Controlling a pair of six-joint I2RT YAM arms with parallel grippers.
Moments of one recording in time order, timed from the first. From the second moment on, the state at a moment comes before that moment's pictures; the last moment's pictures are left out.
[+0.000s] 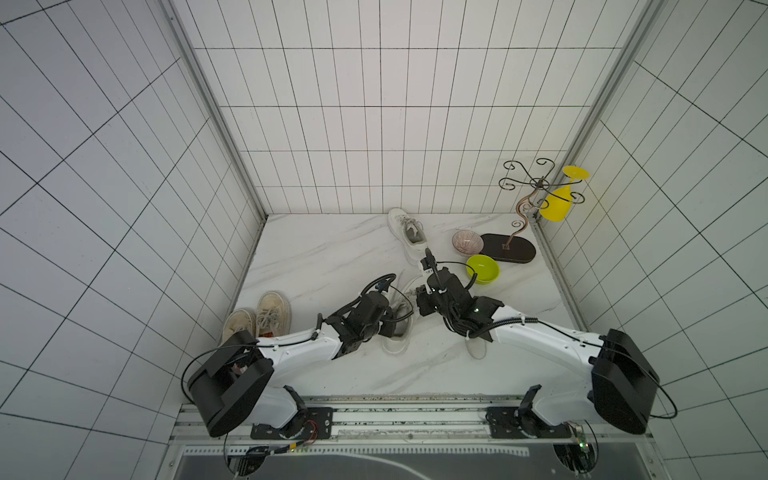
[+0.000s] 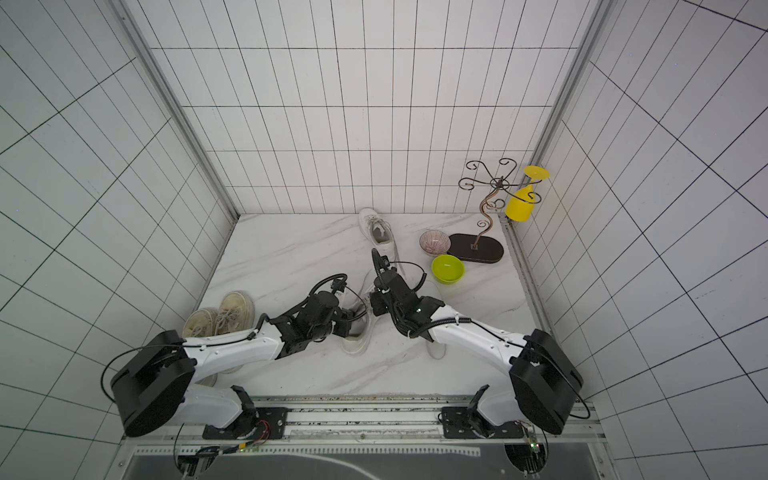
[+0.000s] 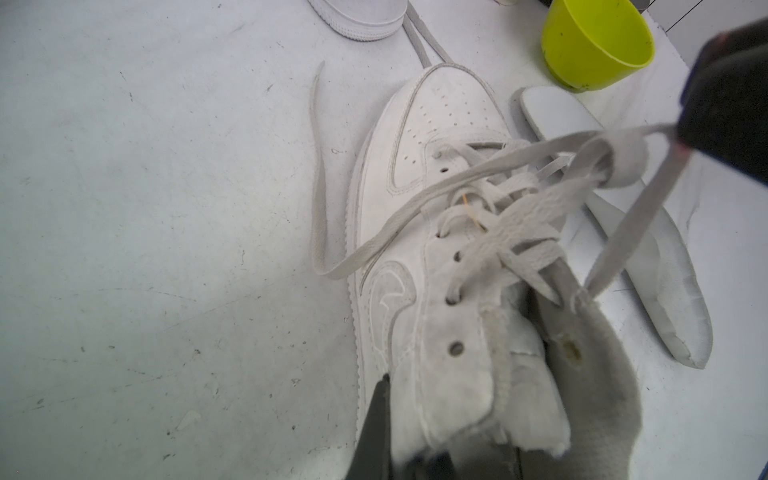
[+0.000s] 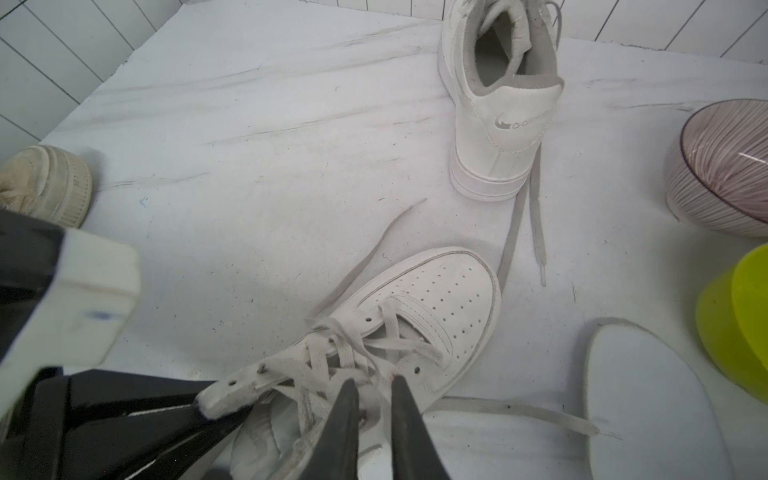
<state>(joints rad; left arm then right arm) -0.80 1.39 0.63 0.03 -0.05 -0.48 0.84 1.39 0.89 -0.15 0.24 0.33</state>
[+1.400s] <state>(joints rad) -0.85 1.29 0.58 -0.04 -0.10 -0.47 0.78 1.56 0.87 -0.22 0.42 0.41</state>
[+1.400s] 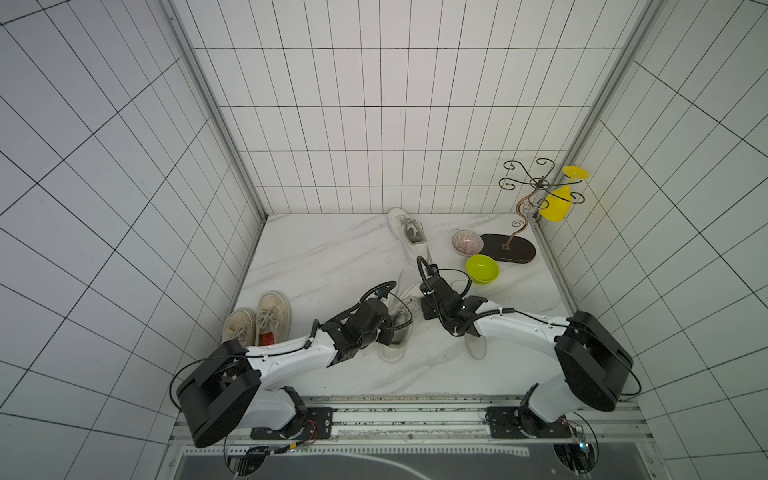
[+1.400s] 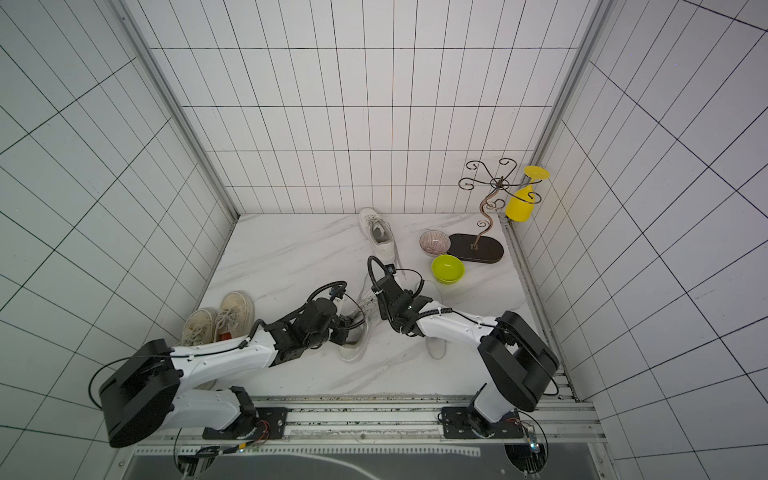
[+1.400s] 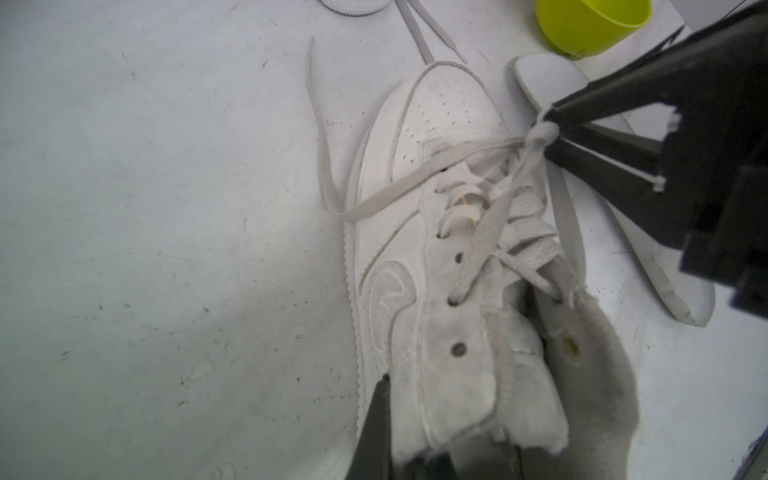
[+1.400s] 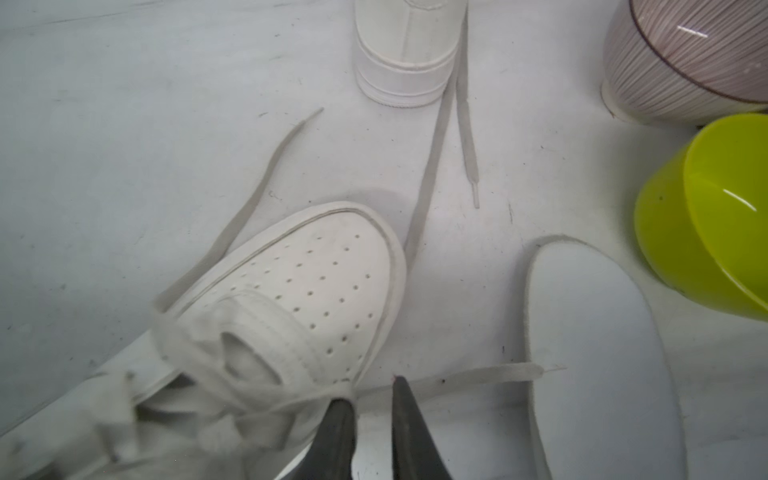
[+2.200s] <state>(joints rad) -0.85 0.97 0.45 -0.12 -0.31 -0.50 0.54 1.48 0.87 -0.26 0.42 0.45</state>
